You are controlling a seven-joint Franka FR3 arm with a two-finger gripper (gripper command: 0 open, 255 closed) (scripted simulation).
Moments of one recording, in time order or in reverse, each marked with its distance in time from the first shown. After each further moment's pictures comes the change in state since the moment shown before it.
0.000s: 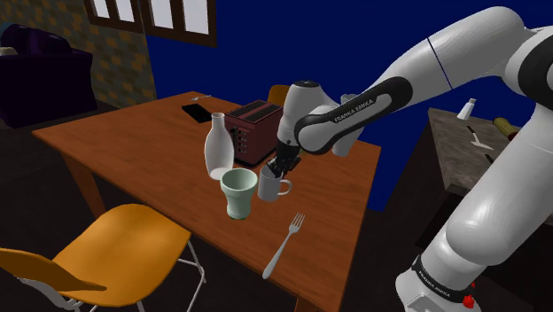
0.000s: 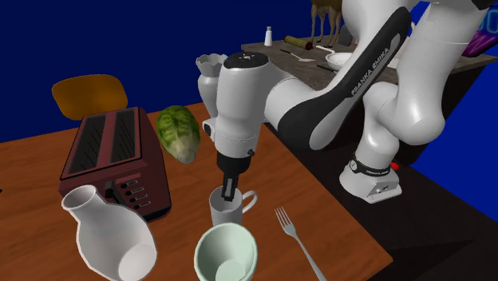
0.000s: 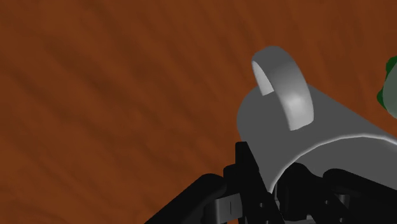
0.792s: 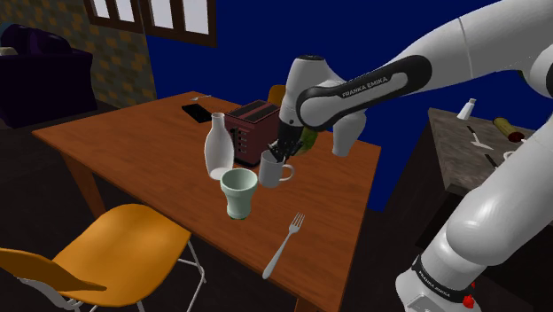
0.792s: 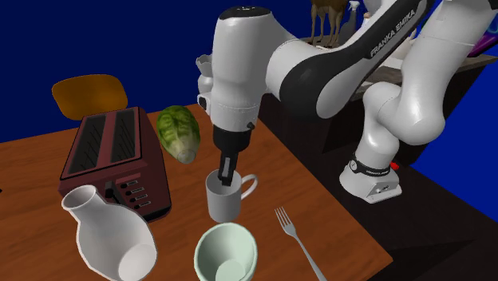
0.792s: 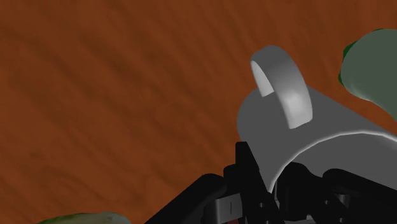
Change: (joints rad) arm 0.004 -0.093 -0.009 0.076 0.048 -0.163 -0.039
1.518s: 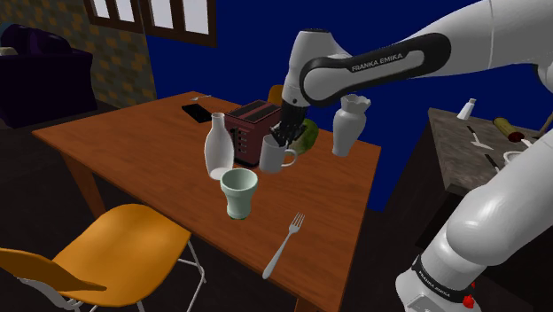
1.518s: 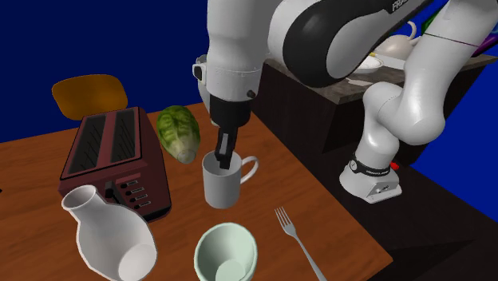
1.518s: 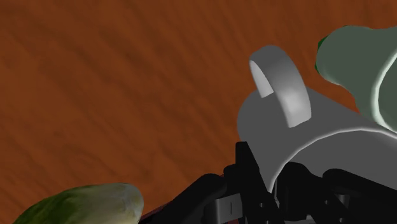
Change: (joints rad) arm 0.001 -0.060 -0.012 0.093 0.022 -0.150 -0.022
